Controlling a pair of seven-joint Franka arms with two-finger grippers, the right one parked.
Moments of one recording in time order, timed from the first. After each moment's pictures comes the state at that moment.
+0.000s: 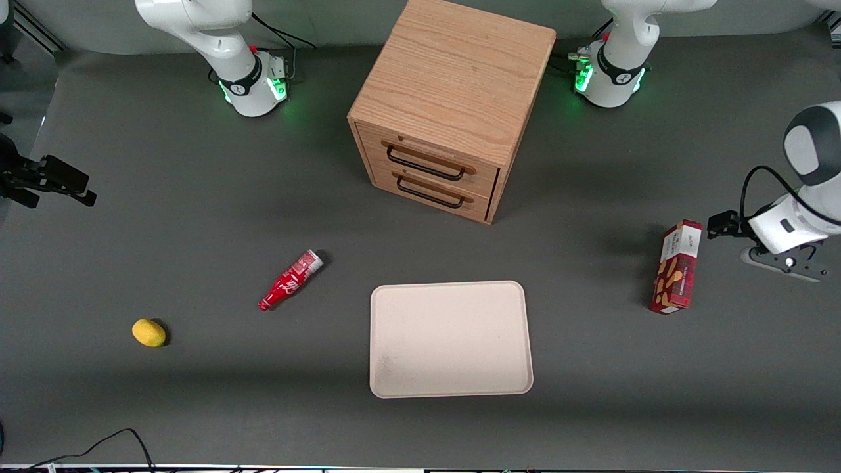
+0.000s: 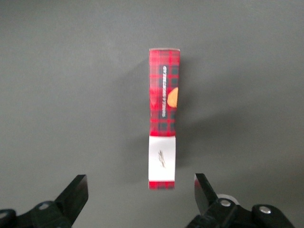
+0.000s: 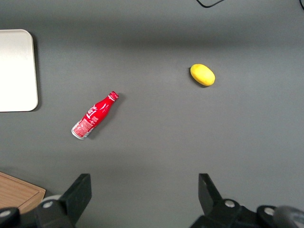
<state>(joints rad) -0.05 0.19 0.20 -1.96 0.01 2.08 0.49</state>
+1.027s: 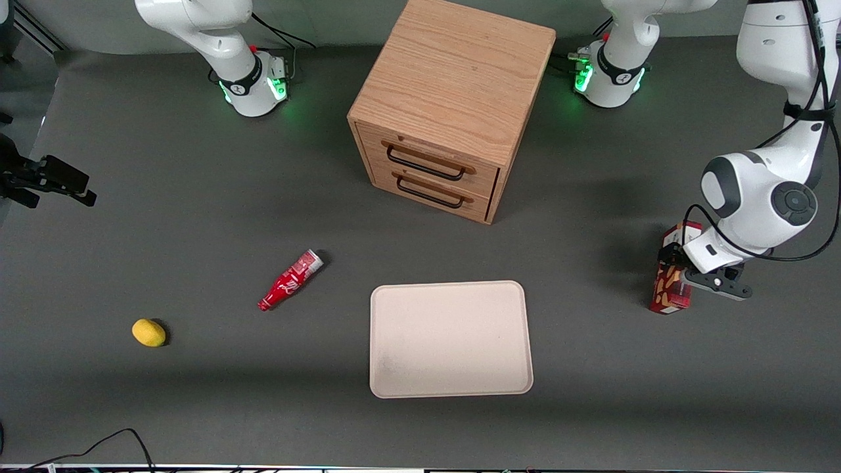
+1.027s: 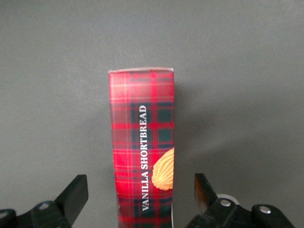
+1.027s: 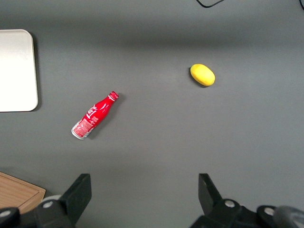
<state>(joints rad) -0.05 0.37 0.16 -2.16 -0.09 2.60 0.54</state>
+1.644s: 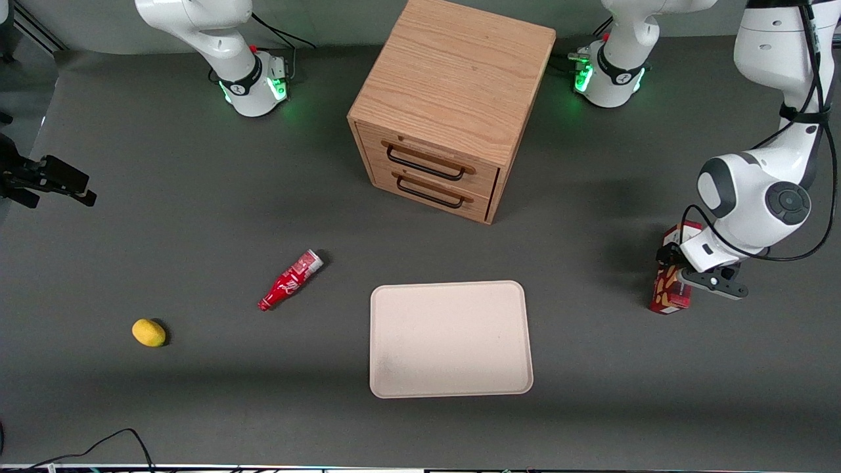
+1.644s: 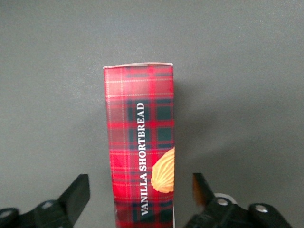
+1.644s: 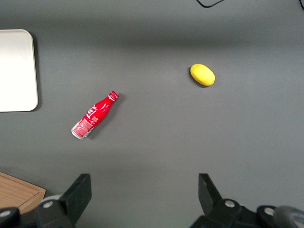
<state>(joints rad) -0.05 0.37 0.16 -2.16 -0.09 2.61 0.55</state>
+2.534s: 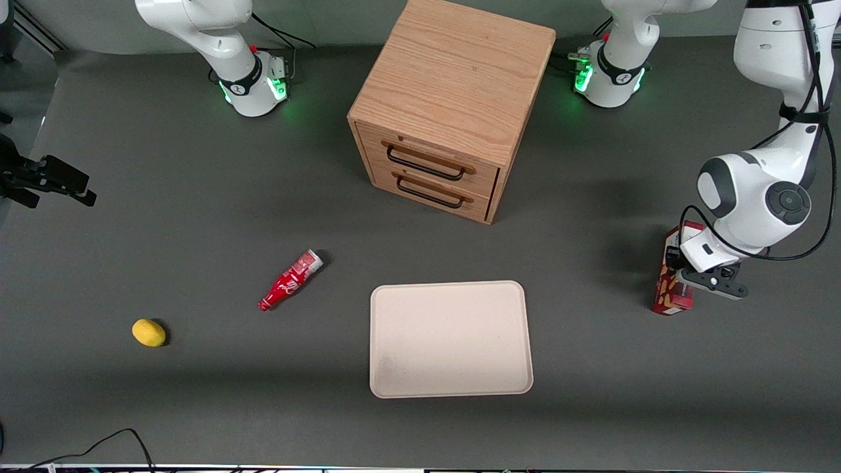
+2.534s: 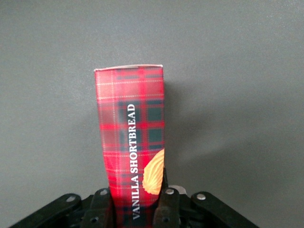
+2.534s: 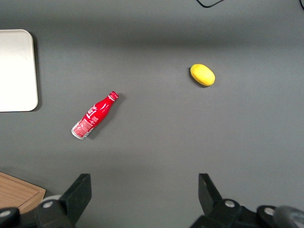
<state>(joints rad) -0.05 0.37 0.16 -2.16 -0.10 2.61 0.55</state>
